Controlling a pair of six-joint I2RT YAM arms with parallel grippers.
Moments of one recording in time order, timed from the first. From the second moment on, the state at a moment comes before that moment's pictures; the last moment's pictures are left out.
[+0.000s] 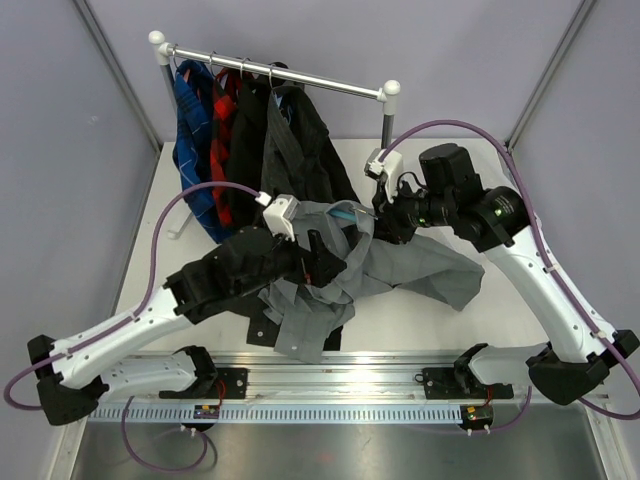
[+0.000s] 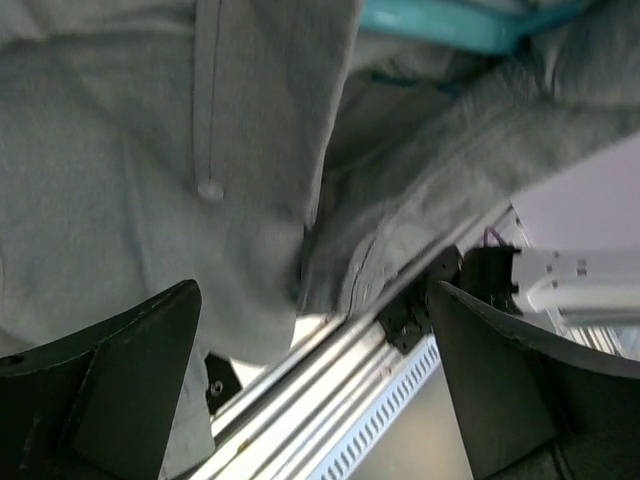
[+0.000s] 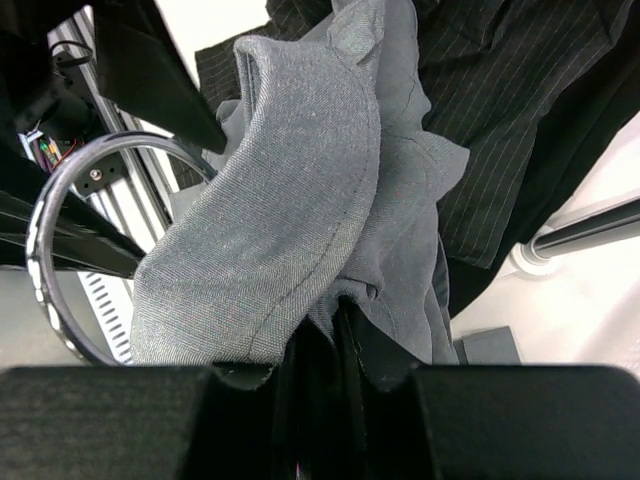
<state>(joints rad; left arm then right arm) -1.00 0.97 1.02 -0.41 -0.09 -0.67 0.61 1.28 1.63 -0.99 -0.44 -0.20</state>
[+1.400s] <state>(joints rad) -1.03 1.13 1.37 -0.95 -0.75 -0.41 0.56 1.25 1.72 -1.31 -0.65 -0.66</state>
